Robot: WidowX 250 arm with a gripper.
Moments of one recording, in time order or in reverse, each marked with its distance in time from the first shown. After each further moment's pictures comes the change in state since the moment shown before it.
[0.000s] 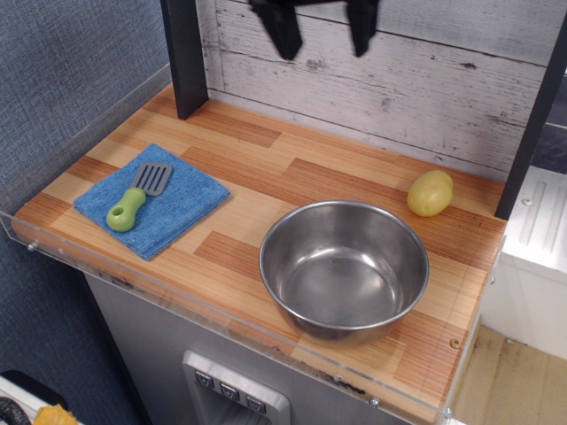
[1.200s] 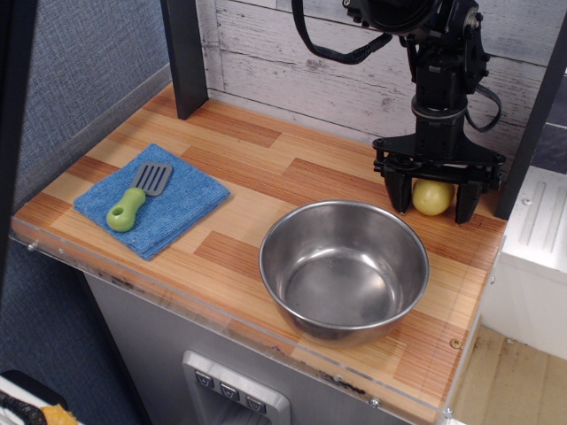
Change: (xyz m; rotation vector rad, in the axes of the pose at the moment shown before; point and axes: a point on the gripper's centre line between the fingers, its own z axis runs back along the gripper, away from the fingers) arm -0.014 -0.068 -0.175 0.090 0.135 -0.067
